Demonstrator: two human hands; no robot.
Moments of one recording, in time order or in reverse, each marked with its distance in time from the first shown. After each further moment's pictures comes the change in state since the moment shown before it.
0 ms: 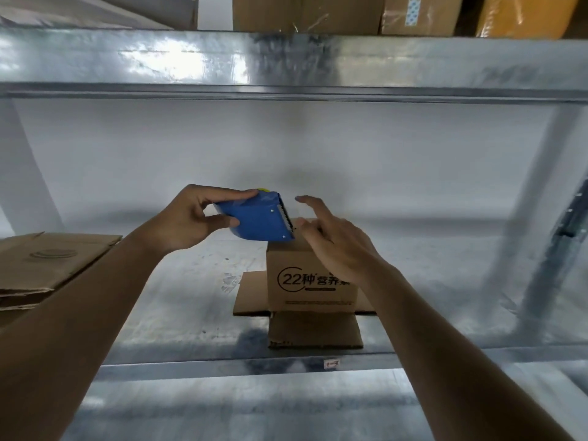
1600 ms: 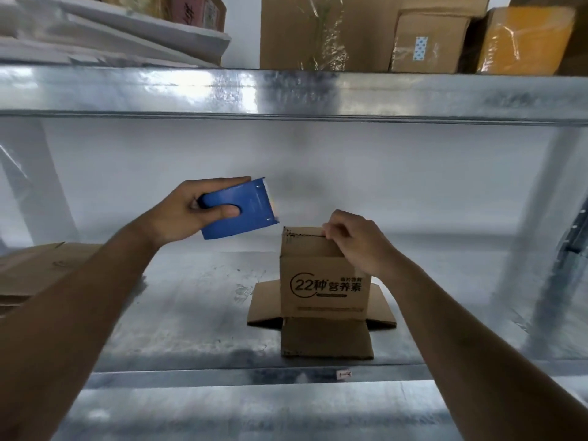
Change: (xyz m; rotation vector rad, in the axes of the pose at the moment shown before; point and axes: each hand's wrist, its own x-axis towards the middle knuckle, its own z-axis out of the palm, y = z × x) left_hand 0.000 0.005 -0.045 -0.098 0.025 -0.060; right_hand 0.018 0.005 -0.018 0.146 0.014 0.109
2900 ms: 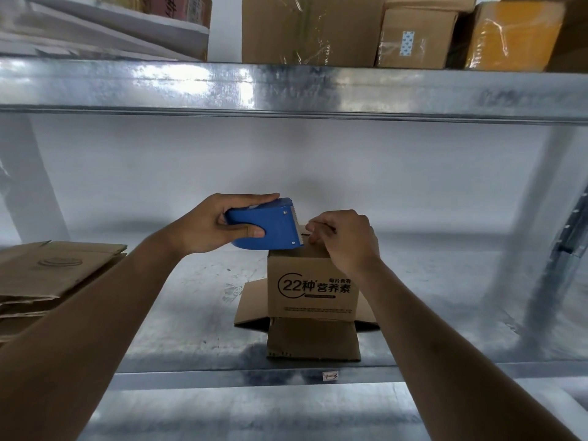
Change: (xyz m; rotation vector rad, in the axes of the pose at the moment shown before) left_hand 0.017 0.000 0.054 -0.003 -0.168 0.031; right_hand 0.000 -0.006 0.010 -0.119 0.236 0.059
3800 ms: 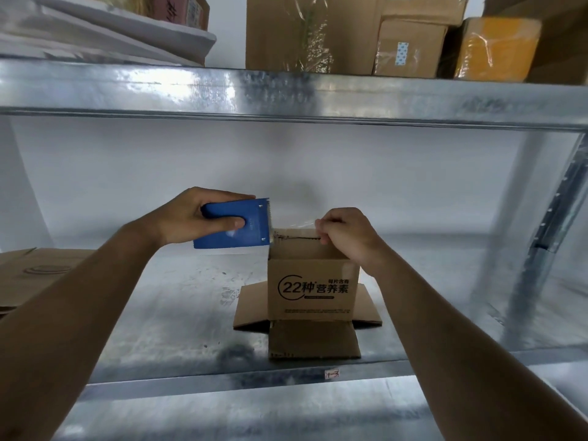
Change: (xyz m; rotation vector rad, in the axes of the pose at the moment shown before) left_hand -0.008 -0.007 -0.042 0.064 -0.014 -0.066; right_hand 0.008 -0.004 -0.017 0.256 -0.125 0.170
